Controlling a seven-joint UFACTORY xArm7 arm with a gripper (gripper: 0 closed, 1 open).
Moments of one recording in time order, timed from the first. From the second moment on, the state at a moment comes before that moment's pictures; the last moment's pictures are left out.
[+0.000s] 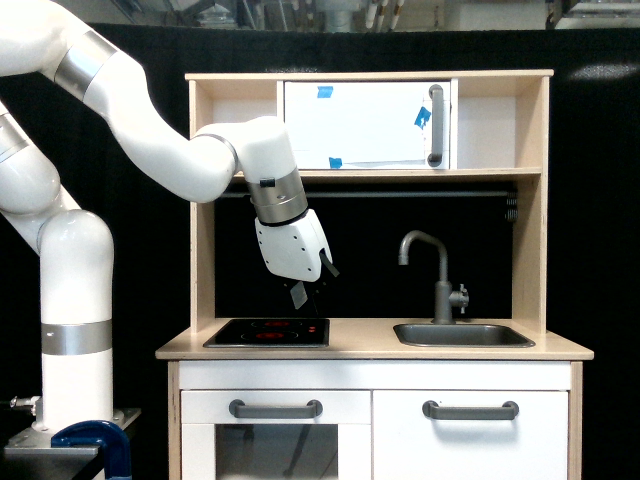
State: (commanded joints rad) arm 0.61 -0.63 -0.66 0.37 0.29 0.66 -1.22
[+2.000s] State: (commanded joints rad) arm 1.64 -0.90 -1.73 0.85 0.47 1.08 -2.00
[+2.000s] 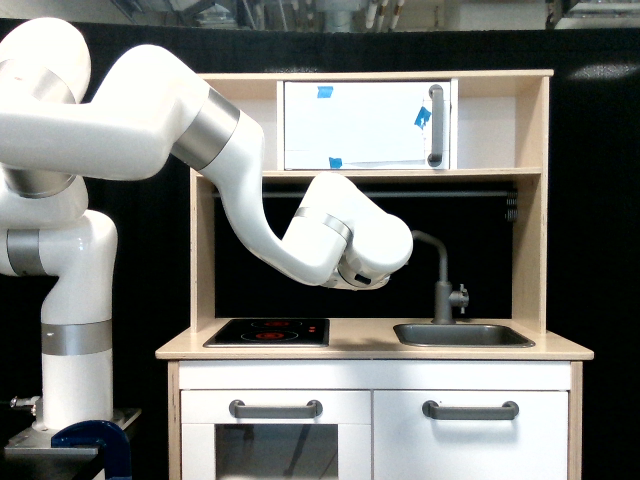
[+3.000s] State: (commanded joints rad) arm 1.62 -0.95 -1.63 0.88 0.42 1.07 -1.88
